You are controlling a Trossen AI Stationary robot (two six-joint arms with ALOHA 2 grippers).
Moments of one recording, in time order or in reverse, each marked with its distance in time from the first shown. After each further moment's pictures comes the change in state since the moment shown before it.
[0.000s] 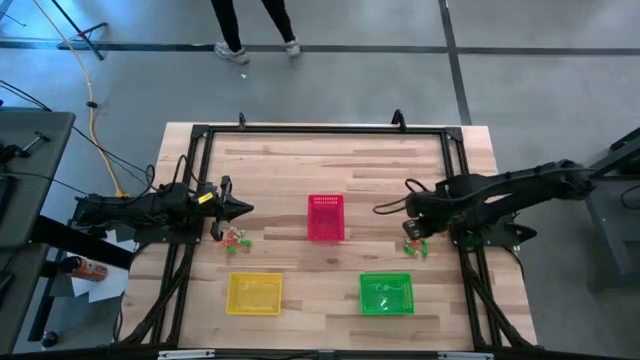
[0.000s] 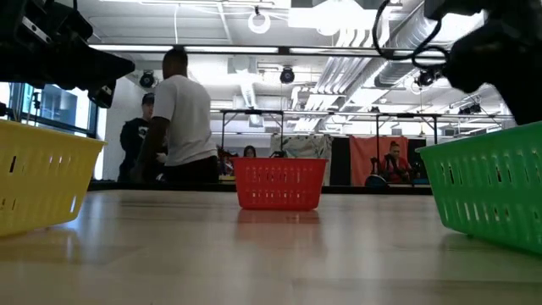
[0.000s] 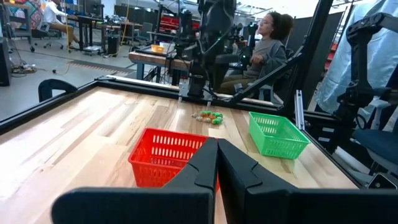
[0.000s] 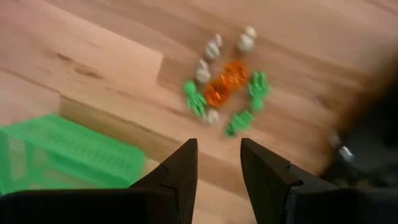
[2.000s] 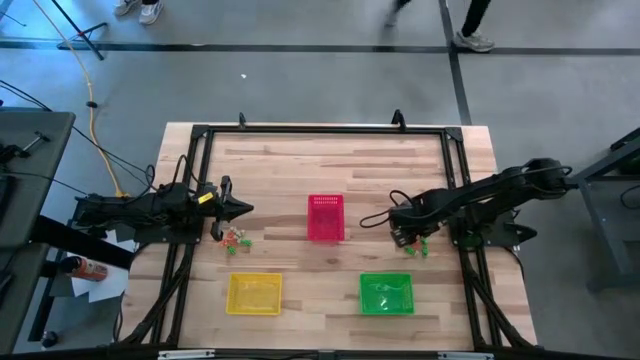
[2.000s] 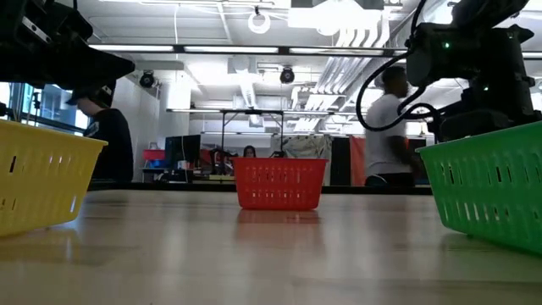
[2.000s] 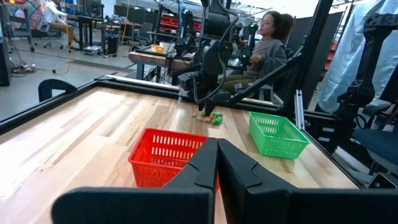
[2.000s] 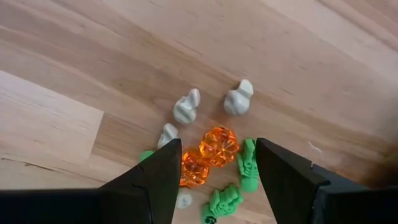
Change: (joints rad) left arm 0.000 0.000 0.000 0.000 0.000 0.000; right arm 0.007 0.291 -0.132 0.249 0.103 -0.083
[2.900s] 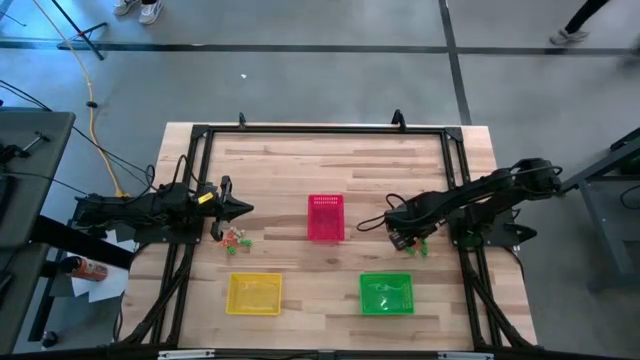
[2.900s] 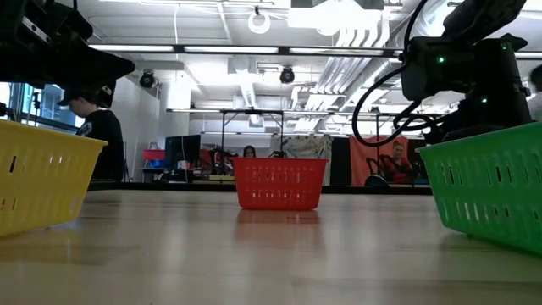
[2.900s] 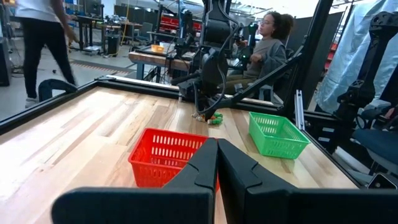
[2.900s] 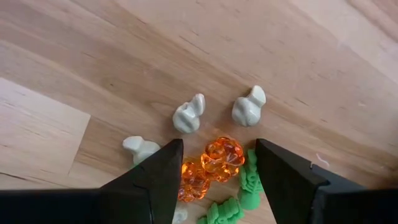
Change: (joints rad) left arm 0.000 0.000 0.000 0.000 0.000 0.000; right arm -0.003 0.090 0.002 0.037 0.000 -0.057
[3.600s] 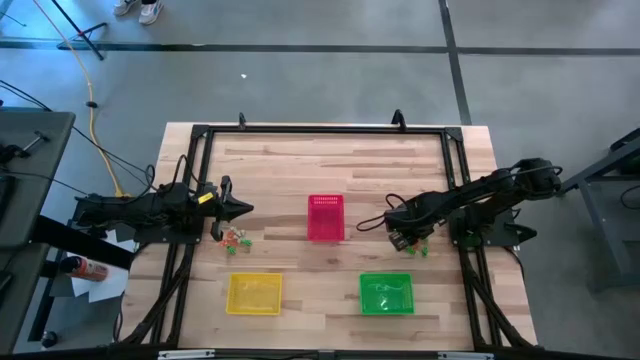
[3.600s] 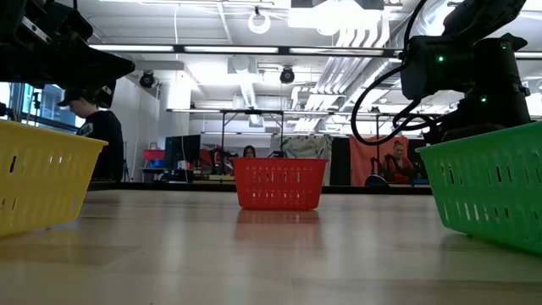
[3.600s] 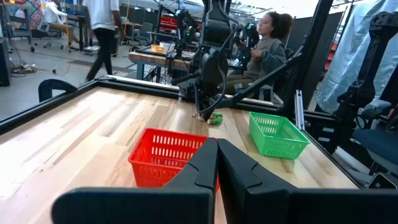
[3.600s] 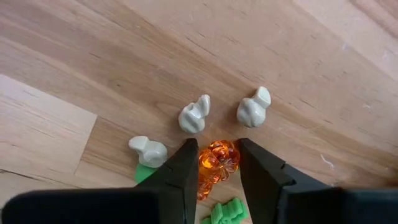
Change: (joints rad) left arm 0.000 0.000 0.000 0.000 0.000 0.000; right arm 0.000 0.000 0.000 -0.003 0.000 0.000
